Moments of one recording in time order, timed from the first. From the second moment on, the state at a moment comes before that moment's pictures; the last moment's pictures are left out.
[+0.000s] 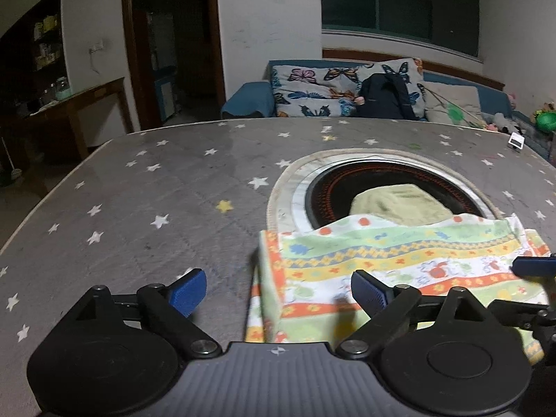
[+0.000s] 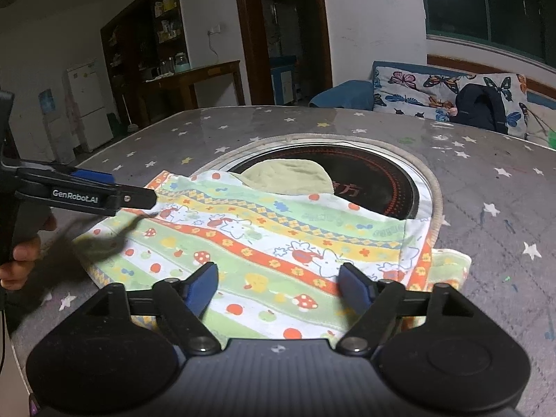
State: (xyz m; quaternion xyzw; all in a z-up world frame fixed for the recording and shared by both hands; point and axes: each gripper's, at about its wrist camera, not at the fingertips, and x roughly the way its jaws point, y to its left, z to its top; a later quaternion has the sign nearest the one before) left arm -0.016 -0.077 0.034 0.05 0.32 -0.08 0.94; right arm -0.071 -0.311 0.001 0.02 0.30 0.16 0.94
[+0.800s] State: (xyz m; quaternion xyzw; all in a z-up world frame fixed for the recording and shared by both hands) left arm -0.012 -0.050 0.005 0.01 0.33 -0.06 0.94; right arm -0.070 -0.304 -0.002 0.00 0.31 0.16 0.94
